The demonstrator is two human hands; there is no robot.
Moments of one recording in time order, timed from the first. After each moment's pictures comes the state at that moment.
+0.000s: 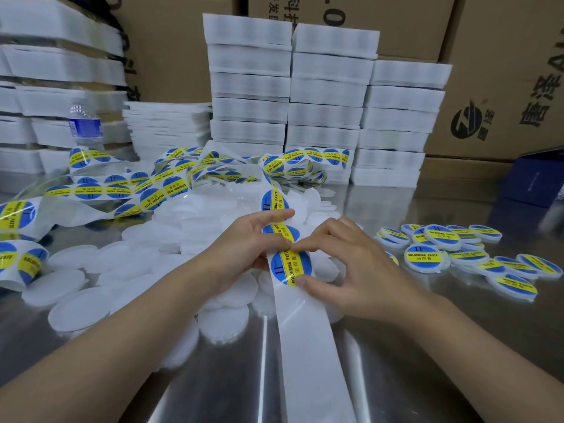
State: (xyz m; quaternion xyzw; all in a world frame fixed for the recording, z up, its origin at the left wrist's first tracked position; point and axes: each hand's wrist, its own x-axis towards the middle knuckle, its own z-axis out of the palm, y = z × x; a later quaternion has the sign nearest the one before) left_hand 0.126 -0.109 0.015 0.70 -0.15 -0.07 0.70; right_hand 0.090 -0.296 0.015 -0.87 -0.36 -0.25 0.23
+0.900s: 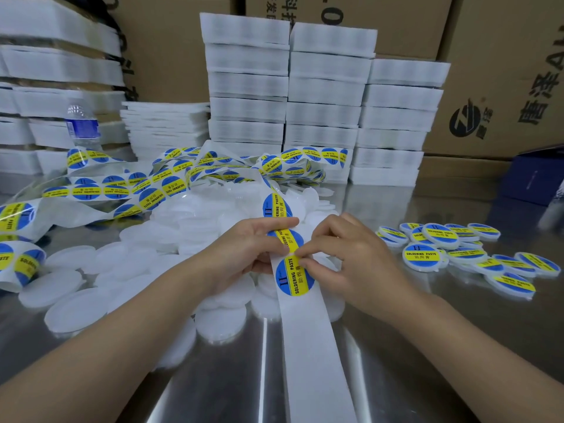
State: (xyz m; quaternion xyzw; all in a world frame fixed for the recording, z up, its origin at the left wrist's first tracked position) left_hand 0.122 -0.109 0.017 0.71 -0.15 -0.11 0.68; right_hand 0.096 -0.295 0.015 -0.84 -0.36 -0.35 0.20
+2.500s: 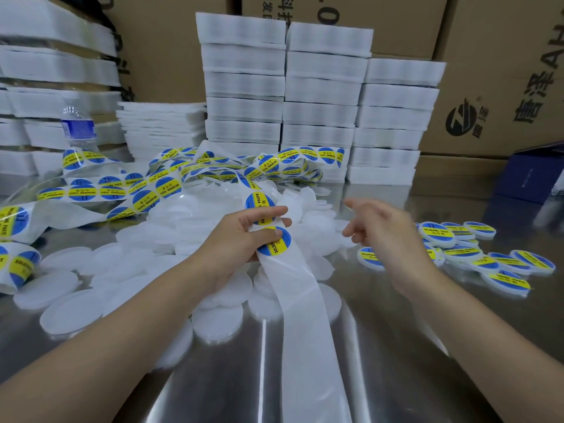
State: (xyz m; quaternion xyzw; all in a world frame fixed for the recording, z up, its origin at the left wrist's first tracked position) left_hand 0.133 -0.108 0.009 0.68 -0.14 0.00 0.72; right_hand 0.117 -0.318 0.028 -0.79 -0.02 -0.19 0.59
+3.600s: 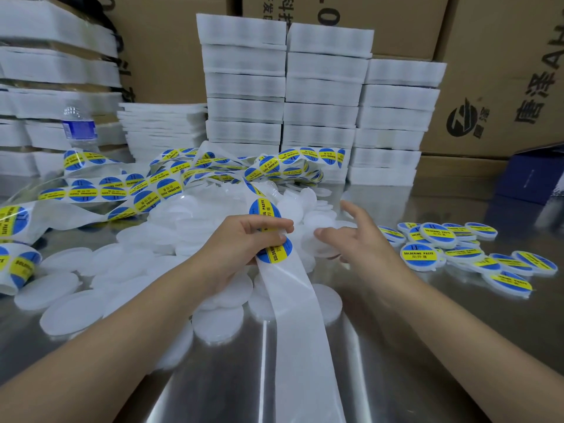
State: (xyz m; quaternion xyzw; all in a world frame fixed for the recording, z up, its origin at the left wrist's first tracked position) left_hand 0.127 -0.109 0.011 0.72 -0.13 -0.01 0.68; right_hand 0.112 -0.299 0.016 -0.80 -0.05 -0.10 0.58
